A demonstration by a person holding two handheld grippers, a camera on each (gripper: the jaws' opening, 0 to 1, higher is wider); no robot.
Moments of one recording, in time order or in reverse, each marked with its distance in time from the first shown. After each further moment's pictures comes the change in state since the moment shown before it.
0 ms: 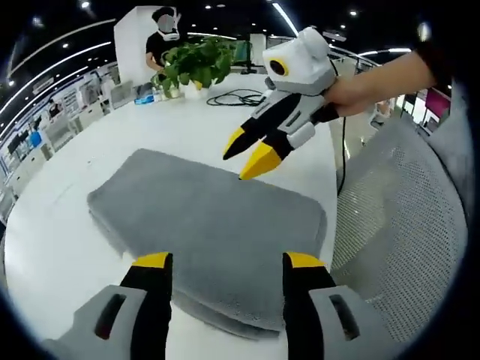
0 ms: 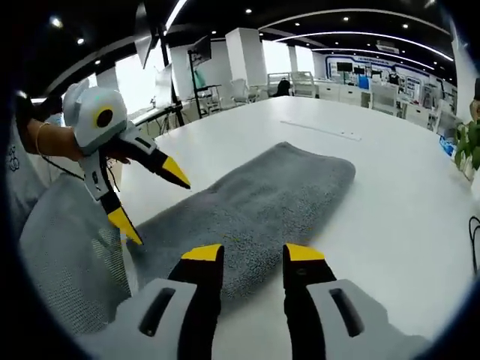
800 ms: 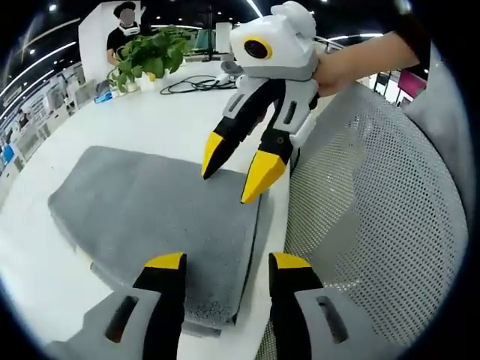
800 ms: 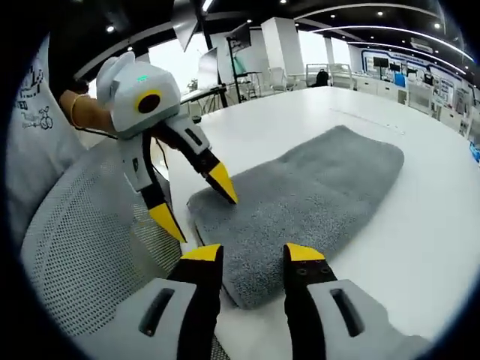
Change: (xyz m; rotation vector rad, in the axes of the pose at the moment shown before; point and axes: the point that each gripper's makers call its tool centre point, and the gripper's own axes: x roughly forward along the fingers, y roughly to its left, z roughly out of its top) left arm 0.009 -0.054 -0.024 0.075 0.081 -0.106; right arm -0.013 0.077 -0.042 -0.091 0.101 0.188
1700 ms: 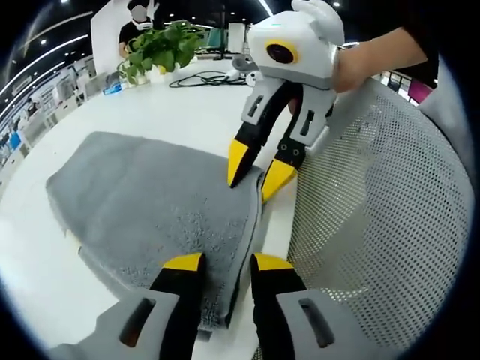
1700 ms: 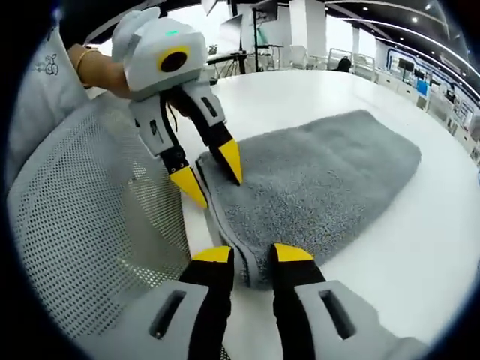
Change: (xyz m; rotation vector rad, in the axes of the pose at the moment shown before) left arm 0.013 0.002 -0.011 -0.057 -0.011 0.042; right arm 0.008 0.006 -0.033 -0.158 0.163 0.024
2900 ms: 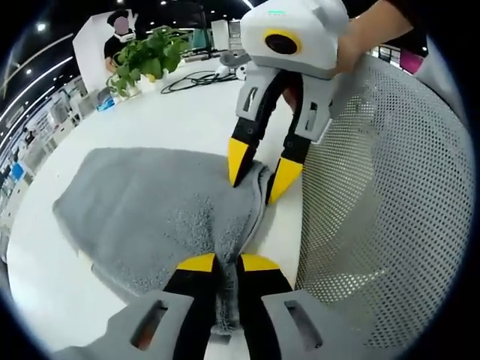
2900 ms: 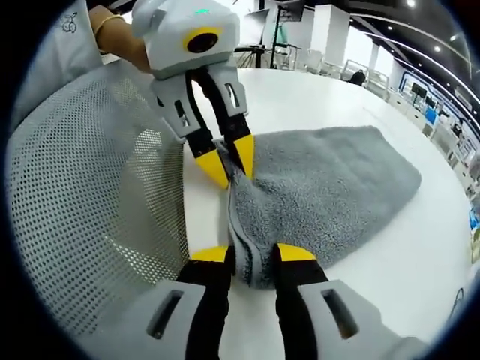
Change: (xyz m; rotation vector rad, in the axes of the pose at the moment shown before) left arm 0.002 0.008 0.002 0.135 0.018 0.046; right arm 0.005 0.004 -0.003 -0.164 0.044 -0.055
